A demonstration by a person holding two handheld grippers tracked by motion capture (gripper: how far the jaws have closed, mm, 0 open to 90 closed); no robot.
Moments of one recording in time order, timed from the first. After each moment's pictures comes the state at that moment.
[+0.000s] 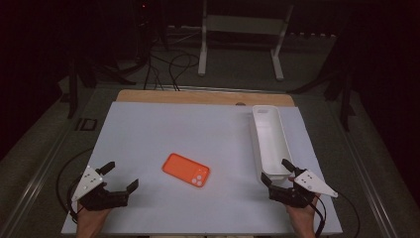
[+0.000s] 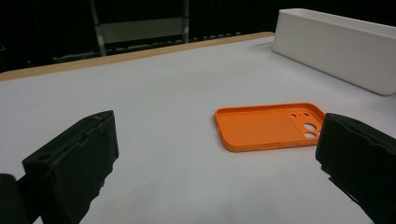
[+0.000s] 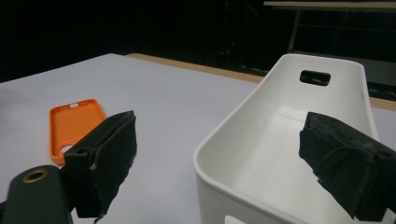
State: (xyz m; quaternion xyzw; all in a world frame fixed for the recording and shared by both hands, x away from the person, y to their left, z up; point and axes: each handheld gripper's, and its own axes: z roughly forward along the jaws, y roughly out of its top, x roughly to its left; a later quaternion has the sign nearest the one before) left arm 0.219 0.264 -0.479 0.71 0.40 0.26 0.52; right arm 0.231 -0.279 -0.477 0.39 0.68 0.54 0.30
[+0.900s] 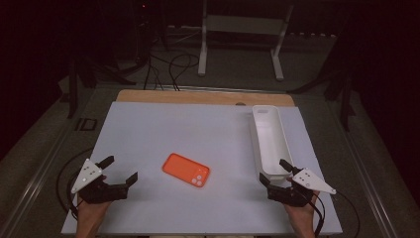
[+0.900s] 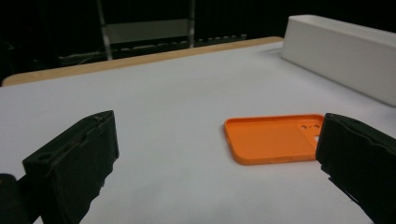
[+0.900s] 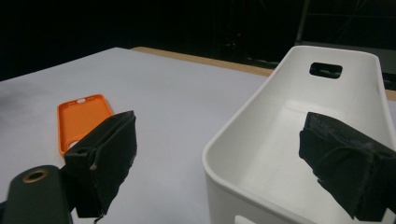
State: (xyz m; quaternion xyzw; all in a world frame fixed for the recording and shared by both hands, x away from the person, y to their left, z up) left arm 0.236 0.266 -0.470 0.70 0.41 0.25 0.52; right arm 0.233 -0.276 -0.474 0.39 0.69 0.54 0.28
